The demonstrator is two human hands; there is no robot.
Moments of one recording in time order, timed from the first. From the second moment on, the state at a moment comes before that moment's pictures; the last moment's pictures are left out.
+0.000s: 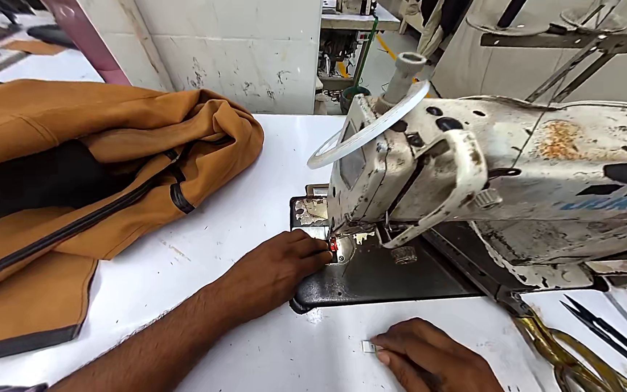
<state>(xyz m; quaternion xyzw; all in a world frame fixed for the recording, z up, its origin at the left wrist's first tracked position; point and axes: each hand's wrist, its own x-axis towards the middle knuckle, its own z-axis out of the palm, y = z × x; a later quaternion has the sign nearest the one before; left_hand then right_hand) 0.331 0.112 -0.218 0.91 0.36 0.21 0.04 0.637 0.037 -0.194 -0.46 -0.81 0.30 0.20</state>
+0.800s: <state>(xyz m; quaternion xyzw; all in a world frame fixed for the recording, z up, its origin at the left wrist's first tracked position) 0.353 0.079 -0.195 0.74 0.35 0.40 0.41 0.588 0.056 -0.190 -0.45 -0.59 0.52 0.42</state>
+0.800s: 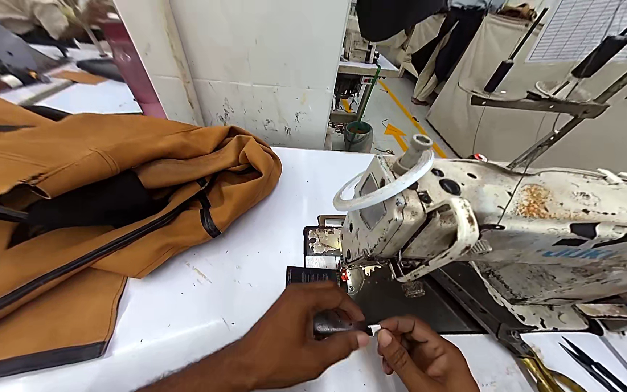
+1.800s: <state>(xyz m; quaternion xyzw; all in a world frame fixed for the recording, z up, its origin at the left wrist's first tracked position) 0.358 0.075 -0.195 0.62 0.39 0.42 0.54 0.565 0.055 -0.202 -0.46 -0.62 0.42 0.48</state>
